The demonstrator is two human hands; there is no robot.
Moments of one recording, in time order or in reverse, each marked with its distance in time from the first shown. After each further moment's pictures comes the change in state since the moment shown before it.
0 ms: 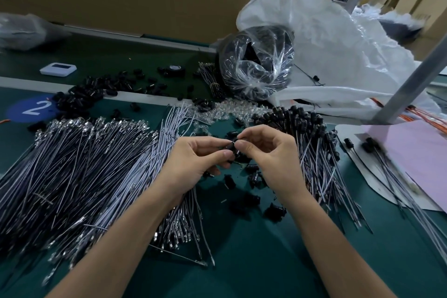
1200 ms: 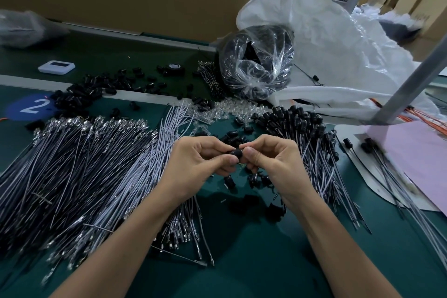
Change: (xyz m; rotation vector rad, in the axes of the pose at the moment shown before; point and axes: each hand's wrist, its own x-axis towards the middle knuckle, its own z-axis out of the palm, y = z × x) left_hand -0.003 -0.001 0.004 0.121 -0.024 0.181; right_hand -0.007 0.003 -0.010 0.208 -0.129 0.134
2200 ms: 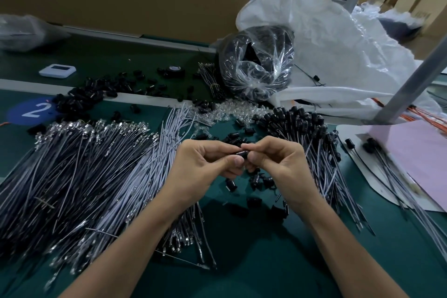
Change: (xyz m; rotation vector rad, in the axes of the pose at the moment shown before) left_hand -0.004 0.010 0.008 -0.143 0.001 0.000; right_hand -0.001 0.002 -0.005 0.000 -0.036 -0.172
